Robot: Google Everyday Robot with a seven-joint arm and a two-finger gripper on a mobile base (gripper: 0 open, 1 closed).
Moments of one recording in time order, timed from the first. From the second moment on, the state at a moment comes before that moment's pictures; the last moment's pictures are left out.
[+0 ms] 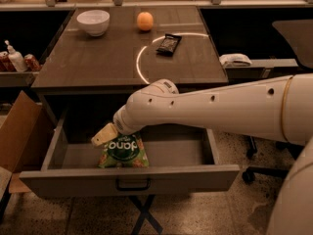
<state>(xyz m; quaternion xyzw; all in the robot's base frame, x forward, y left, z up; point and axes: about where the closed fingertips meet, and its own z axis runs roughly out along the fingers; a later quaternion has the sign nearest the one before) 0.583 0.120 0.672 -0.34 0.89 0.17 0.27</state>
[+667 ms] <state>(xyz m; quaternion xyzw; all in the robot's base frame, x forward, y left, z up) 0.585 0.131 0.647 -0.35 0.89 0.16 0.24</state>
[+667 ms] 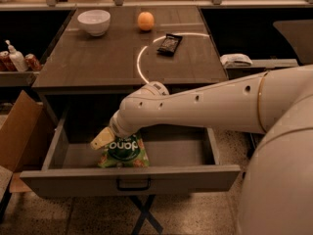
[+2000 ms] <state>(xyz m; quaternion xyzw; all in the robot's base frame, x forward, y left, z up) 0.575 0.142 0.616 -0.36 0.90 0.12 0.21</state>
